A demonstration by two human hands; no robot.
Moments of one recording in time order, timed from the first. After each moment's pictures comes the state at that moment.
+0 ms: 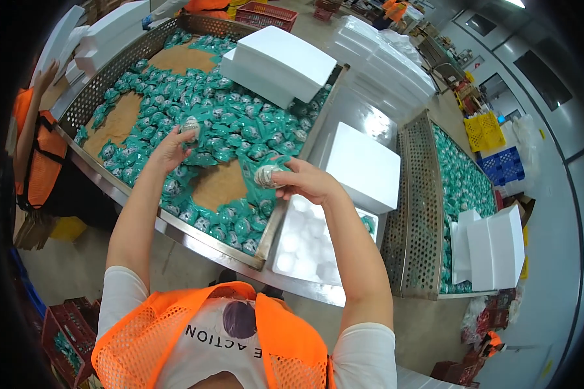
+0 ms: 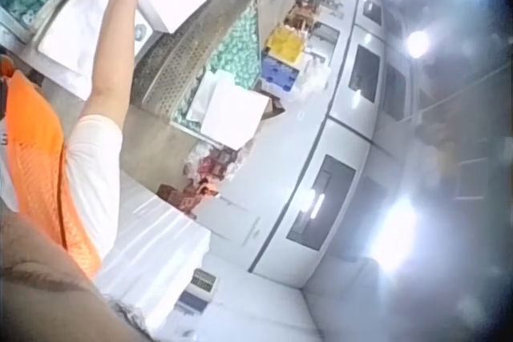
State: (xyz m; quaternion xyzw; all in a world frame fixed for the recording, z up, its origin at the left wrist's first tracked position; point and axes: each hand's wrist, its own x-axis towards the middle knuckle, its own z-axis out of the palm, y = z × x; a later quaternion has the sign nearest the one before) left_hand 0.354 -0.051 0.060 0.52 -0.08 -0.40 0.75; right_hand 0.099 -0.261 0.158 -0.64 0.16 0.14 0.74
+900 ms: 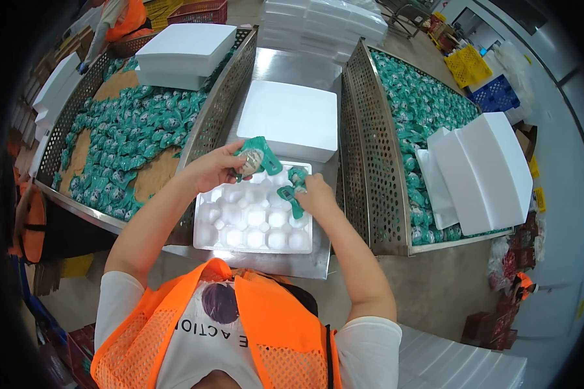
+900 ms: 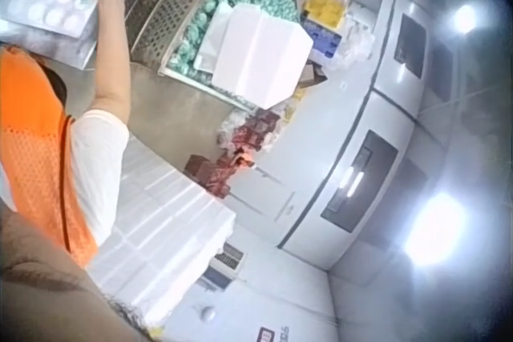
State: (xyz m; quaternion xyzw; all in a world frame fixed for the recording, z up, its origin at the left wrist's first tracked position) left_hand 0.073 -0.242 0.116 0.47 -0.30 -0.66 0.50; right_hand -0.159 -0.373 0.049 -0.93 0.33 -0.05 0.16
